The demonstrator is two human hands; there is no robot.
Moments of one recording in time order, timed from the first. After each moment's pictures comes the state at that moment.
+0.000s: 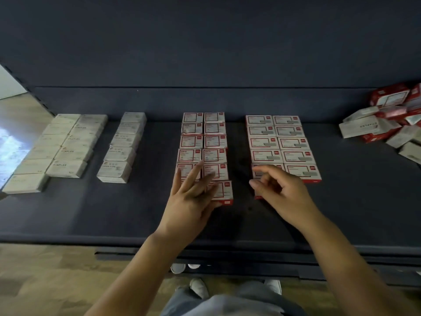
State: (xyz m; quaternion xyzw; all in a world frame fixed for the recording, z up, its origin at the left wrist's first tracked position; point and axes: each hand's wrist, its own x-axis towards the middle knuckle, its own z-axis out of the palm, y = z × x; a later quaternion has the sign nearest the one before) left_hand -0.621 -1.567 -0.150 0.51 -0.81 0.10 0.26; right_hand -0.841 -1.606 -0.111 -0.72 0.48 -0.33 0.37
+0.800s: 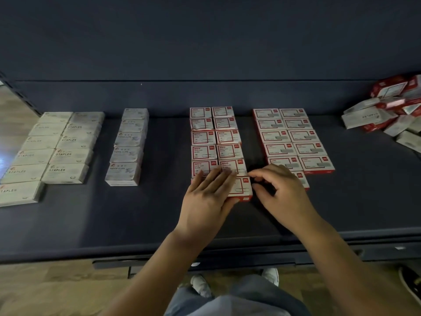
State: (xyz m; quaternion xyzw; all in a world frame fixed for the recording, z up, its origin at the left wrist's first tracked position) left_hand -0.611 -1.569 -0.149 0.53 -0.81 0.02 0.27; right_hand -0.790 -1.591 -0.120 -0.80 0.51 -0.30 0.14
